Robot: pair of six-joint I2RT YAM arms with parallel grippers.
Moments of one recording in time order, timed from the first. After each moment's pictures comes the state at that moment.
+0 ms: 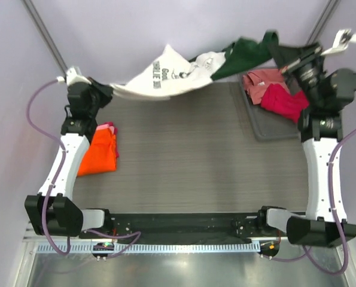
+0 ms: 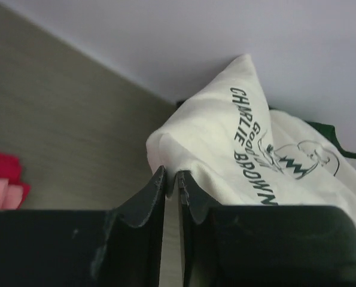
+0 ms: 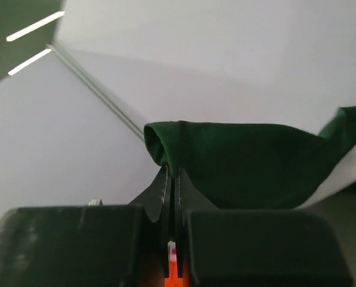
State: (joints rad) left arm -0.04 1.31 1.32 -0.14 -0.02 -0.69; right arm -0.12 1.26 1.67 0.10 -0.50 0.97
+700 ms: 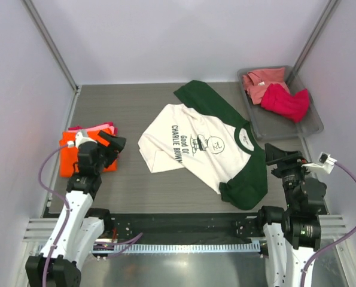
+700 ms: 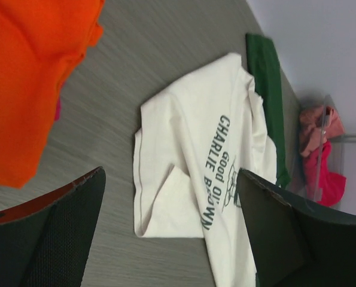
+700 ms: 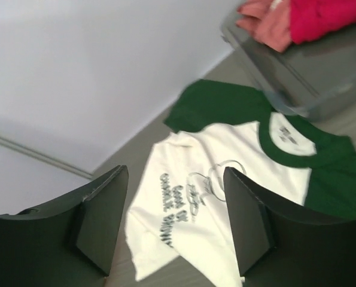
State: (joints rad) left arm -0.08 0.72 0.54 -0.24 -0.07 -0.92; right arm -0.12 0.11 0.68 -0.51 -0.06 0.81
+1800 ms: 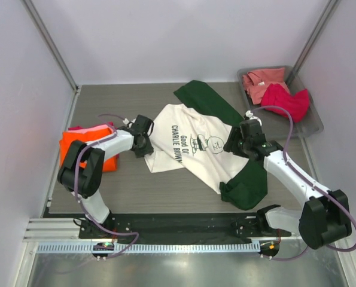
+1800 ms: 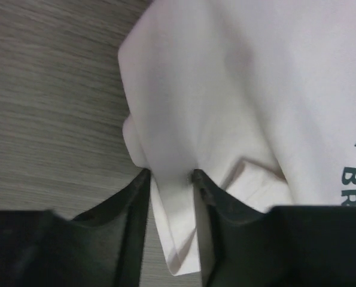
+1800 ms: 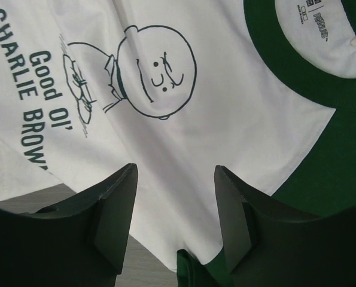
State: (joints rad) left arm -0.43 1.73 1.04 -0.47 -0.16 -0.74; right arm 0.31 1.17 0.79 -0.42 0.06 0.56
